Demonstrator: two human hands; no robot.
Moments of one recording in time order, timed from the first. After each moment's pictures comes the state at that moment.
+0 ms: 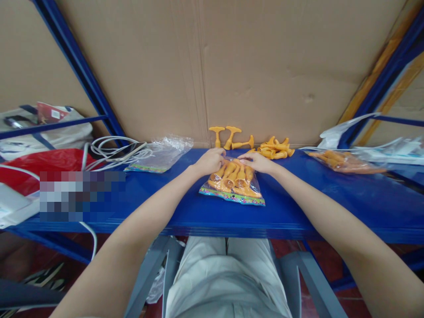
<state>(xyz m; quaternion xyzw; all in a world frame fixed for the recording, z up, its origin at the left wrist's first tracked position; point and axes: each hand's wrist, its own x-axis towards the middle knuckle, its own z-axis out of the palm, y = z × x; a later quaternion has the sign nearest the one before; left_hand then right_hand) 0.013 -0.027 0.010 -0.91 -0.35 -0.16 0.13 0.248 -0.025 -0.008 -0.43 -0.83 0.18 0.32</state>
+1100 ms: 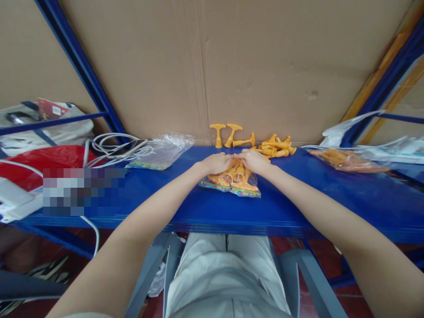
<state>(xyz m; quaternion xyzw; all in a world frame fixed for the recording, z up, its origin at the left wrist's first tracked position) 0.033 -0.039 0.011 -0.89 -0.45 -0.07 0.03 0.220 -0.054 0.008 -0.49 -0.85 -0.11 0.14</state>
